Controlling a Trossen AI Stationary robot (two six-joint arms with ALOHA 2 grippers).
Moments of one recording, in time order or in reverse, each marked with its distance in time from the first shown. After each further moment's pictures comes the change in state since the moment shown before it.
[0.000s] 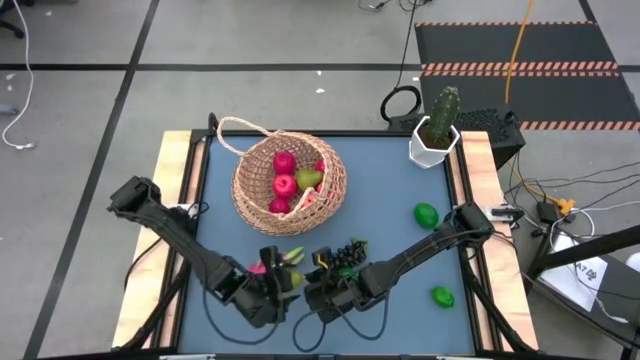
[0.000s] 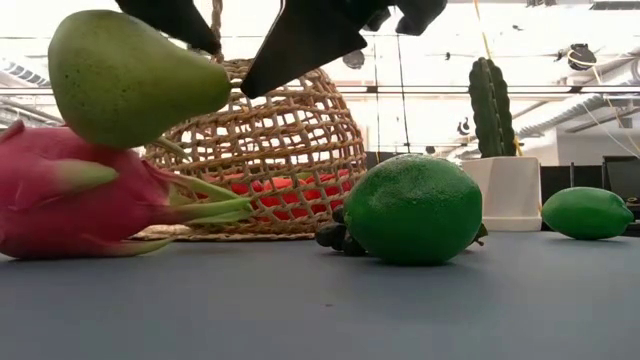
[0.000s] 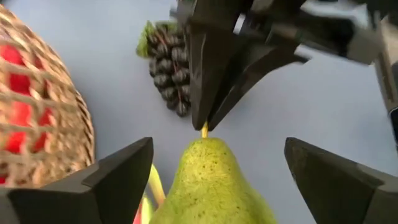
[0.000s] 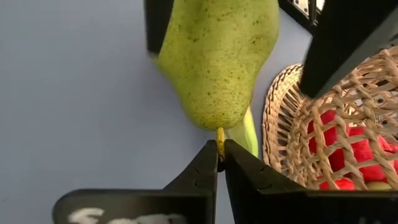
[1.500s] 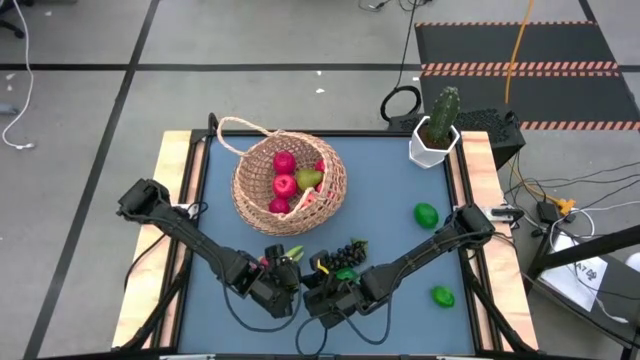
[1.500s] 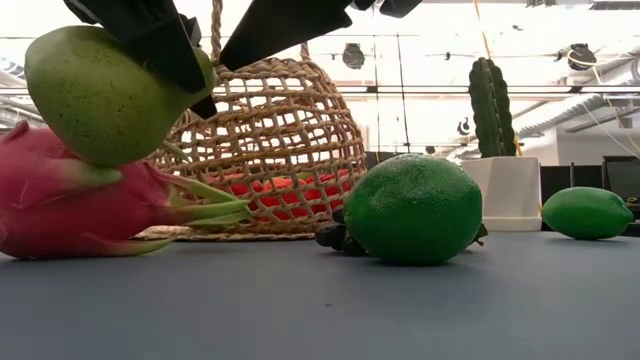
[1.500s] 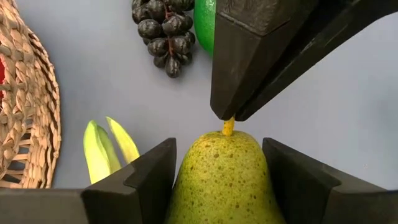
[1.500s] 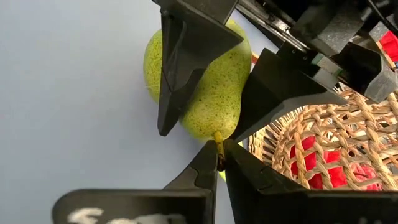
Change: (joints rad) left arm 0.093 0.065 0.000 -0.043 0.205 -0.077; right arm 0.026 0.000 0.000 0.091 0.051 -0.097
